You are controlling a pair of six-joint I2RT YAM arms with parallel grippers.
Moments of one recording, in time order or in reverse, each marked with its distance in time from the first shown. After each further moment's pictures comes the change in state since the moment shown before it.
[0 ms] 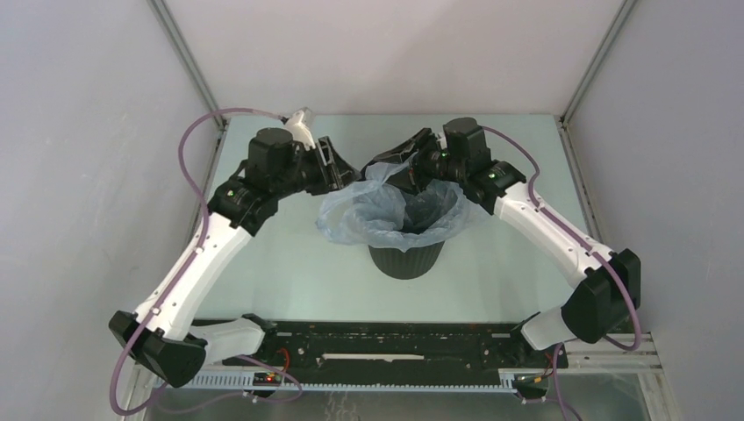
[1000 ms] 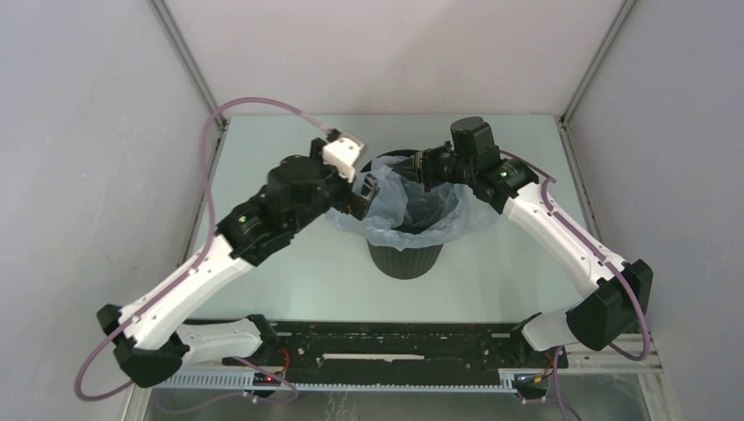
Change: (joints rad) left arm -0.359 -0.105 -0.041 0.113 -0.391 0.625; right arm -0.010 -0.046 0.054 -0.216 0.066 0.348
